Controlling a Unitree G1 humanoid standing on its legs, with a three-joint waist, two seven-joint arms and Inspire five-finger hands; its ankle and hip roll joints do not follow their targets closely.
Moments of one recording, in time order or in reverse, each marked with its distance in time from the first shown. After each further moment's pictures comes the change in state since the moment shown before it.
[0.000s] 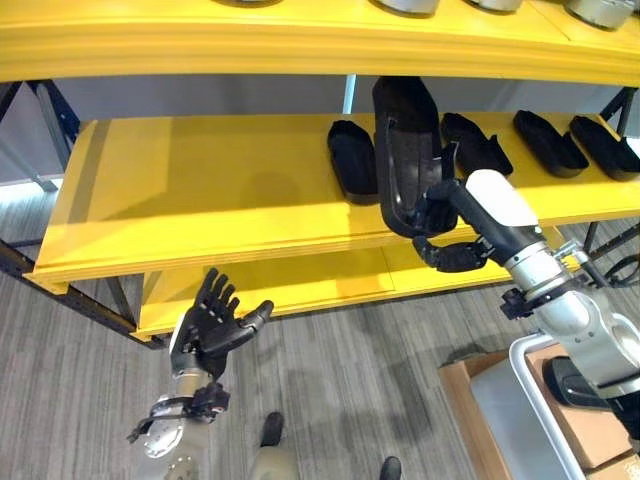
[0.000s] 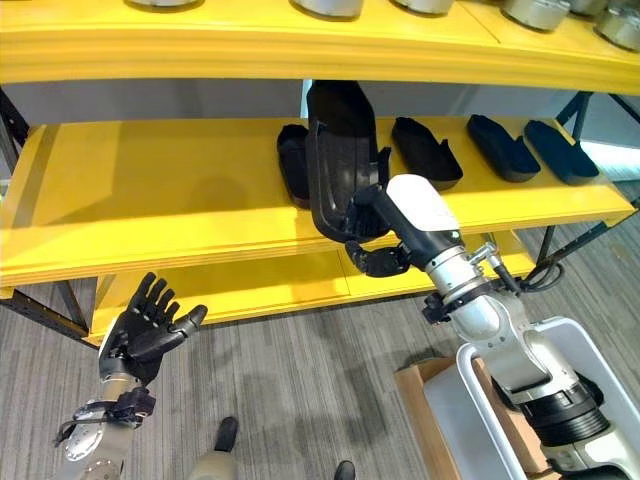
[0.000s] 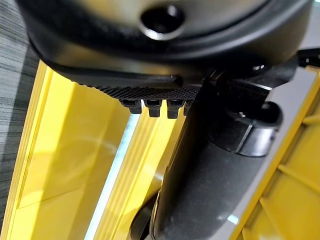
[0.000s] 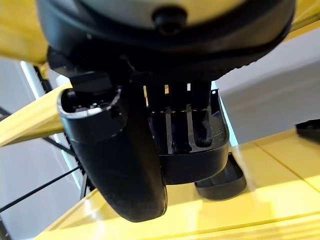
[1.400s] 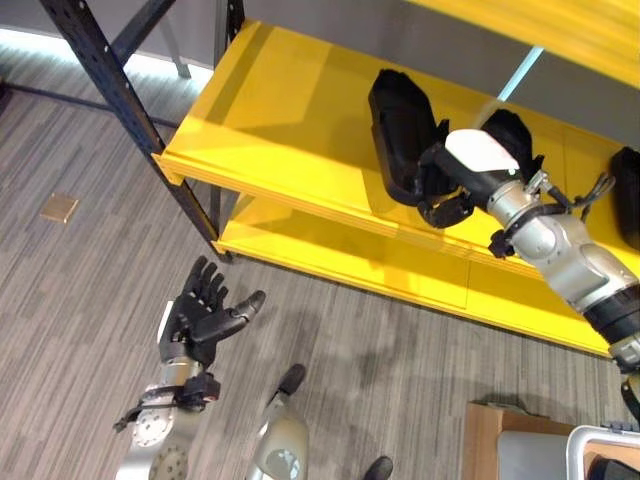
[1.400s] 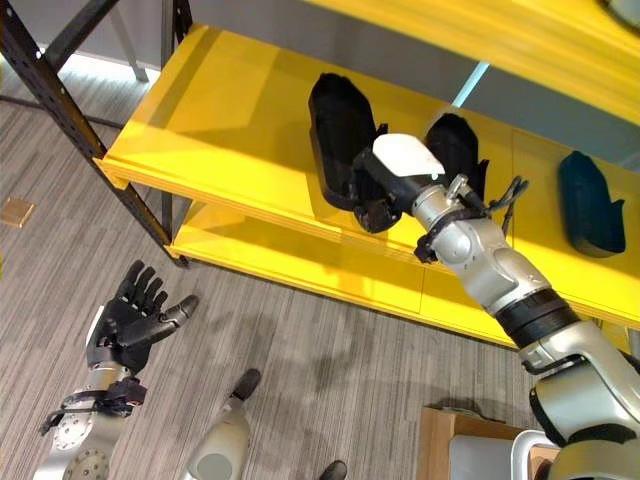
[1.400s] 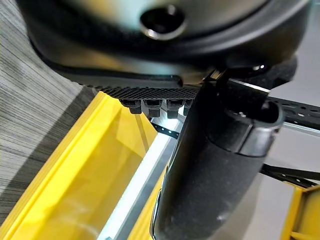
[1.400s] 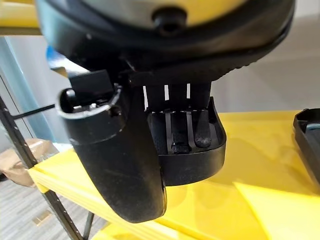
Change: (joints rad) left arm -0.049 0.075 0.001 -0.003 -0.025 -0.008 0.030; right arm -0.605 0.002 0.391 0.541 0.008 0.076 0.016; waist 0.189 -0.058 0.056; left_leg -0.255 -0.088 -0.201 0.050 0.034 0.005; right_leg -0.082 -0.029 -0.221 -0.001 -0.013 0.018
